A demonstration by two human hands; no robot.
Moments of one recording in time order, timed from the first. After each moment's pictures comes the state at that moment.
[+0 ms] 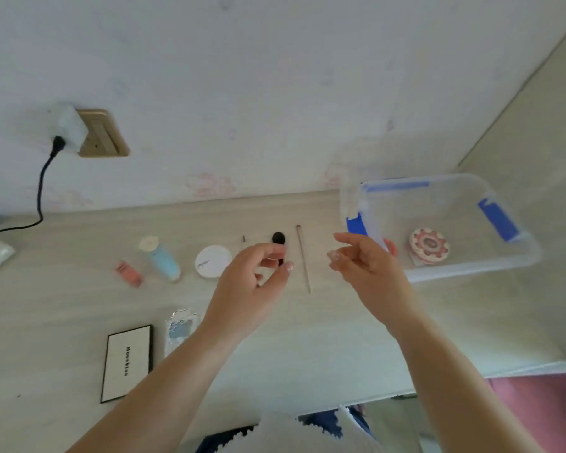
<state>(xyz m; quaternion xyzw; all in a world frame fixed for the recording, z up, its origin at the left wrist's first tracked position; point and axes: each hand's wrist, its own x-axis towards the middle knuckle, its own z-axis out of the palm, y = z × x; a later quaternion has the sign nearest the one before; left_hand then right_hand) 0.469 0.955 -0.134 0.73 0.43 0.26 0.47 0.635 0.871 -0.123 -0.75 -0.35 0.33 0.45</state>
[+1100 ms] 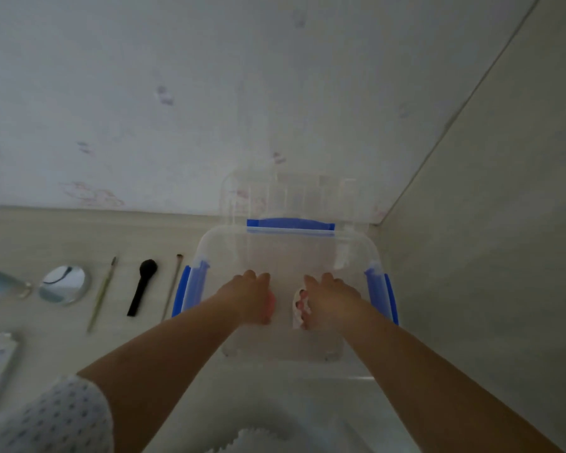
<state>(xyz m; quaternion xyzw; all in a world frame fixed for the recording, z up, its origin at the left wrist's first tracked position) 0.781 0.959 -0.212 0.82 0.46 -0.25 0.22 0.931 0.890 -0.201 -0.73 -0.61 0.28 -0.16</state>
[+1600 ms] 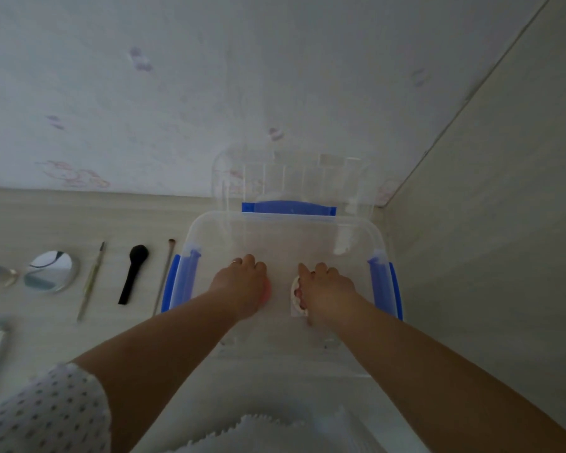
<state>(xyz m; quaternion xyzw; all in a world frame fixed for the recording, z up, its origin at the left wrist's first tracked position) 0.783 0.959 -0.229 0.87 0.42 -0.23 0.11 0.925 0.893 -0.220 -0.71 -0.63 0.24 -0.21</state>
